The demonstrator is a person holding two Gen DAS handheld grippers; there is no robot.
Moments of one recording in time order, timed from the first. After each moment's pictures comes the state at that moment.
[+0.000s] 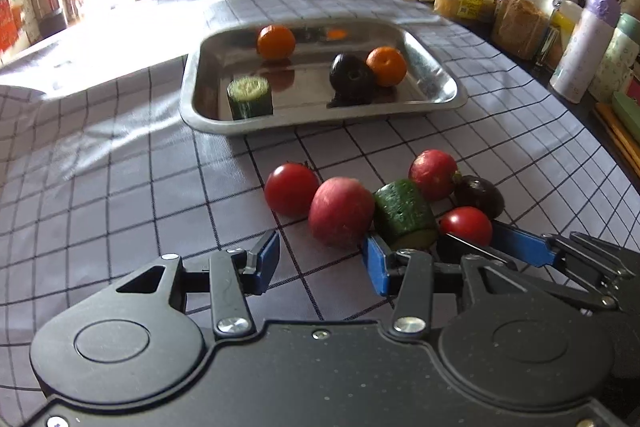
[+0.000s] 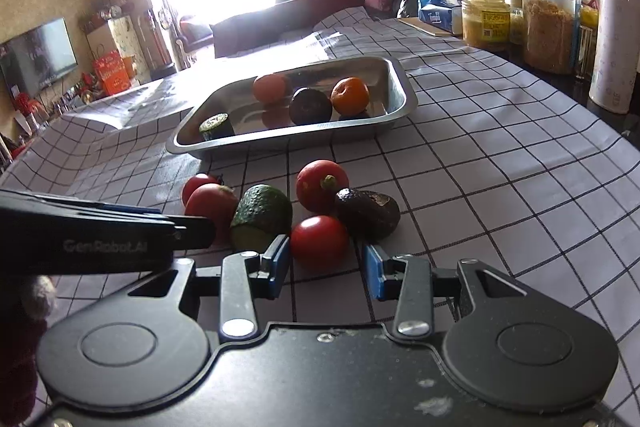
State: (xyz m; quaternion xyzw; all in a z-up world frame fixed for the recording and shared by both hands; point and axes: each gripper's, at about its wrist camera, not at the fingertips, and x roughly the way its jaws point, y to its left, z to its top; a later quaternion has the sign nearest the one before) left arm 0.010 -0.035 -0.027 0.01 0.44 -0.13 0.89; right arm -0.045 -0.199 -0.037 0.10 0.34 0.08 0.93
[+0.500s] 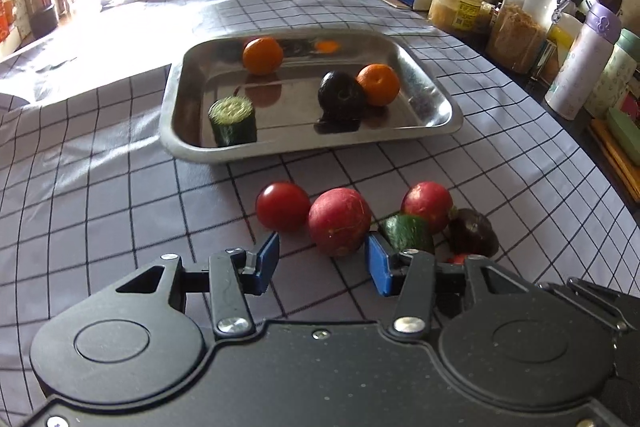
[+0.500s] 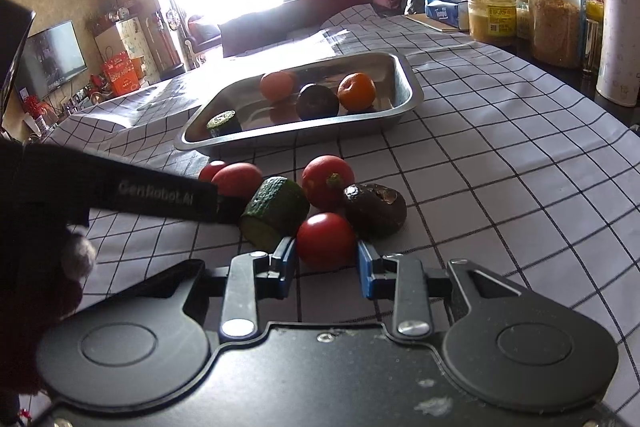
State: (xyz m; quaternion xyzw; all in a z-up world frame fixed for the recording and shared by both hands) left arm 0.028 -0.043 -0.021 0.01 0.43 -0.15 0.89; right arm -0.051 -0.199 -0.037 0.10 0.34 0.08 0.93
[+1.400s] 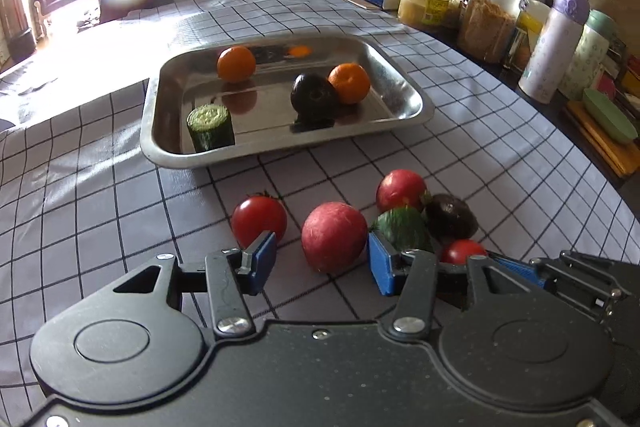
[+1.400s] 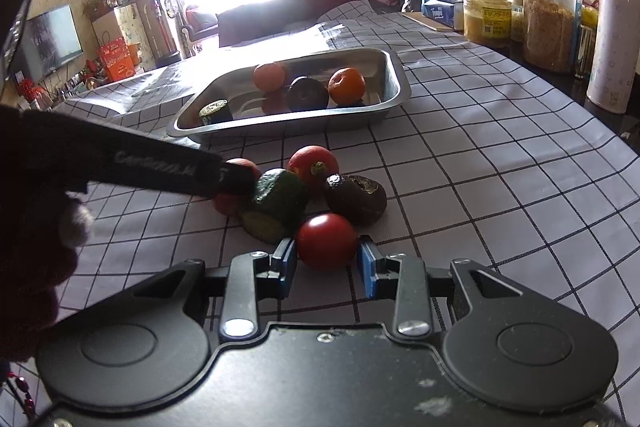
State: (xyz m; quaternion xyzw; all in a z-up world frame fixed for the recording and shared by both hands) left arm 0.014 -0.045 -0.021 0.03 0.42 -0.18 0.89; right arm -0.061 -0.200 -0.035 0.07 0.35 0.07 0.93
